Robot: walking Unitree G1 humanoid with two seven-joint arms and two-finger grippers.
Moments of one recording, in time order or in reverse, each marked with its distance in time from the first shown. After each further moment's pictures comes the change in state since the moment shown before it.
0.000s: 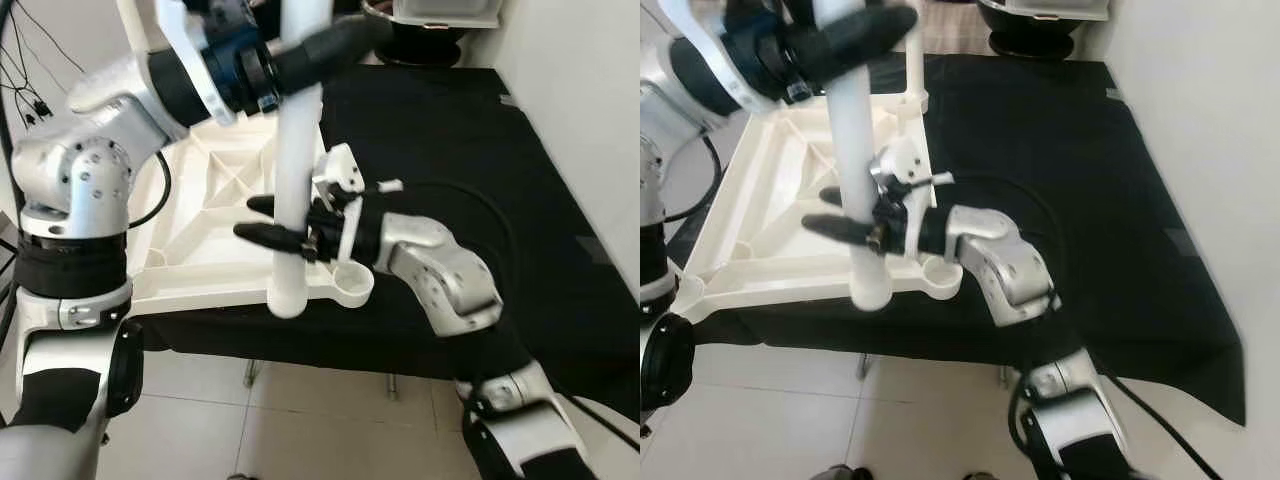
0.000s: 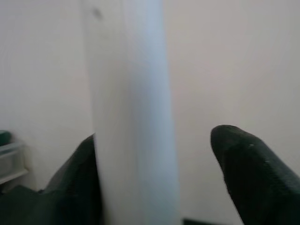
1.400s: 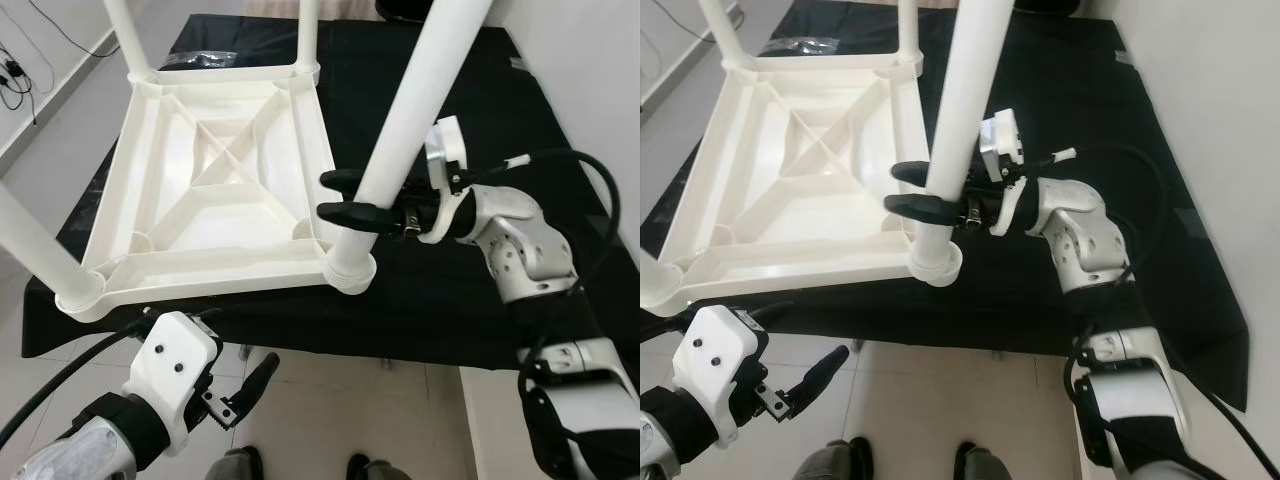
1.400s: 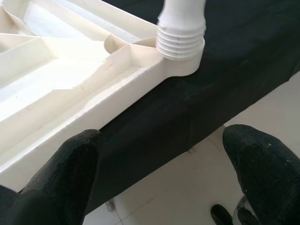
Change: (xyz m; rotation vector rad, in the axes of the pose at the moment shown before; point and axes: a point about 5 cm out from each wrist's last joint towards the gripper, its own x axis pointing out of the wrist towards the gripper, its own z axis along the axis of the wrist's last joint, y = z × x) left arm -0.148 -0.171 -0.107 0.117 0.835 0.602; right arm -0.065 -0.027 0.015 -0.086 -0.131 0.386
